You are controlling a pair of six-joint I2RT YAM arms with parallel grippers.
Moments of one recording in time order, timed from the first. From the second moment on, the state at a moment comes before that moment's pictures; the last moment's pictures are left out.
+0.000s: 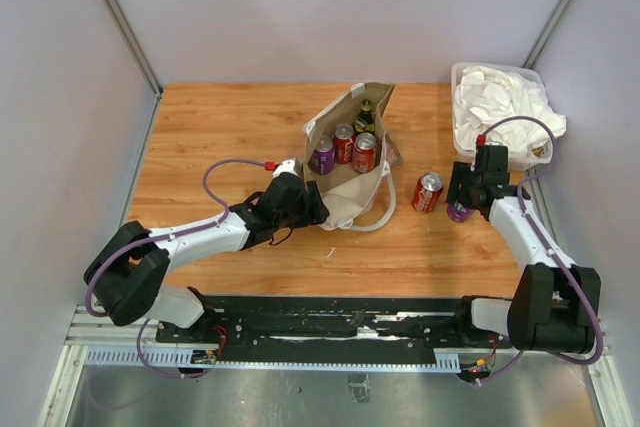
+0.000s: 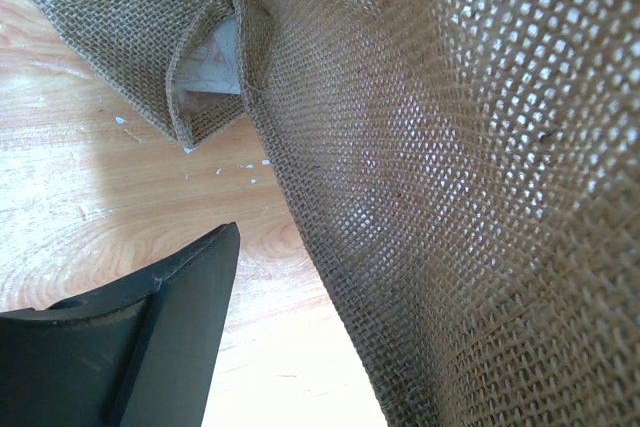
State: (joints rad) left arm -0.77 1.40 0.70 0.01 -0.18 -0.79; right arm -0.04 1.23 0.77 -0.41 0.14 0.13
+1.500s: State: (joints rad) left arm -0.77 1.41 0.71 0.00 -0.16 -0.79; right arm 0.61 1.67 1.71 -0.76 0.00 -0.12
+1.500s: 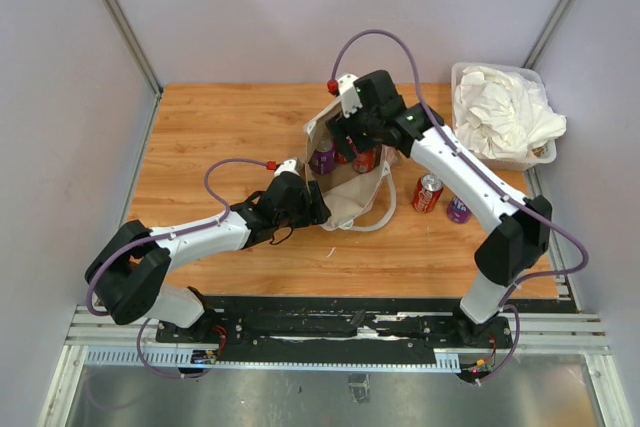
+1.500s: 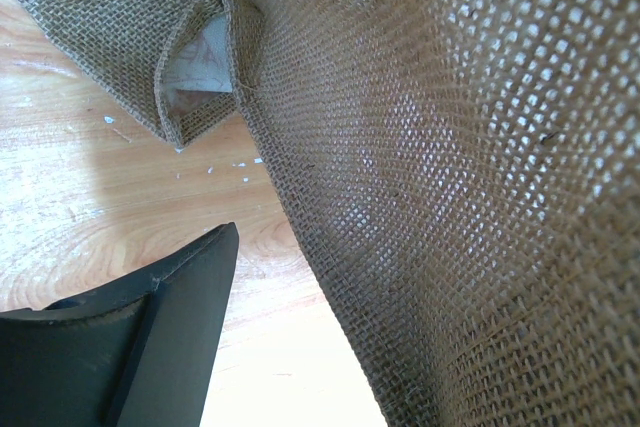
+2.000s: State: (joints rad) left arm -0.77 1.39 0.71 -0.01 -0.17 -0.79; right arm 0.60 1.92 1.79 -0.77 0.01 -0.12
